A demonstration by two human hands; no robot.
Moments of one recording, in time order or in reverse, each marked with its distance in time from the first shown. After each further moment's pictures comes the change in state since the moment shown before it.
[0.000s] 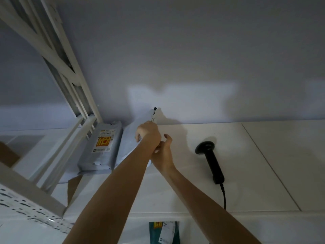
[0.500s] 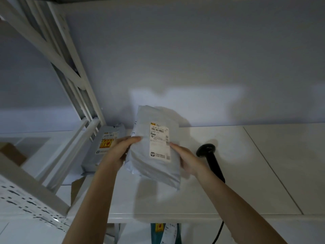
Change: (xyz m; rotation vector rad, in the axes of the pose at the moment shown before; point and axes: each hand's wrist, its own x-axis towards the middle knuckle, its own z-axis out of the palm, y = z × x) left_hand -0.068 -0.100 0.020 -1.908 -0.226 -0.141; right_hand 0.020 0.015 -0.072 0.416 -0.366 0.342
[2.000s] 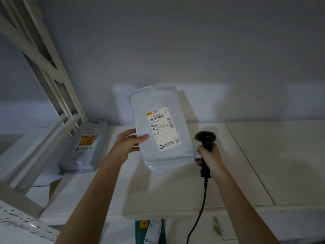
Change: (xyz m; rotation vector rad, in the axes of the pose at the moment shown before) left_hand 0.025 -0.021 0.059 0.009 -0.131 0.066; right_hand -0.082 -0.017 -0.084 -0.157 0.615 -0.156
